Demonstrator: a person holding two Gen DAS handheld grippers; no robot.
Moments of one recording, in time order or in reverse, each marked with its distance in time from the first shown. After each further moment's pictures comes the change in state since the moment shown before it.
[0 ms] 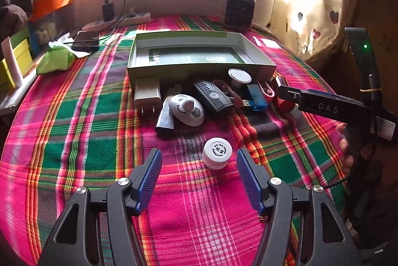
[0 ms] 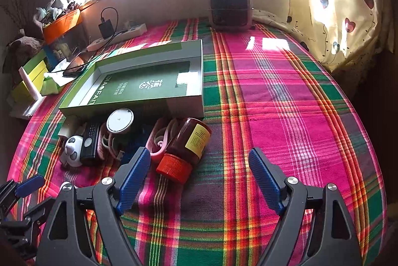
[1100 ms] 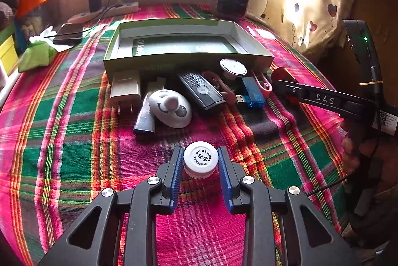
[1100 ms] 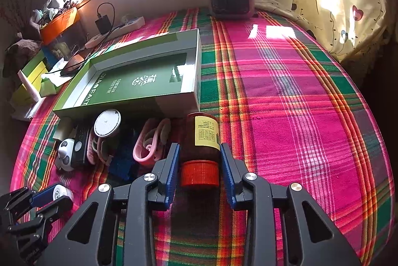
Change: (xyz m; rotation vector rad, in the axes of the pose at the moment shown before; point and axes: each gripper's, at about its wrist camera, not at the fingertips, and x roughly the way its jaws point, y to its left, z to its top) left arm 0.029 -0.003 0.006 0.001 0.061 -0.045; right arm 0.020 -0.011 0.004 0.024 0.050 0.049
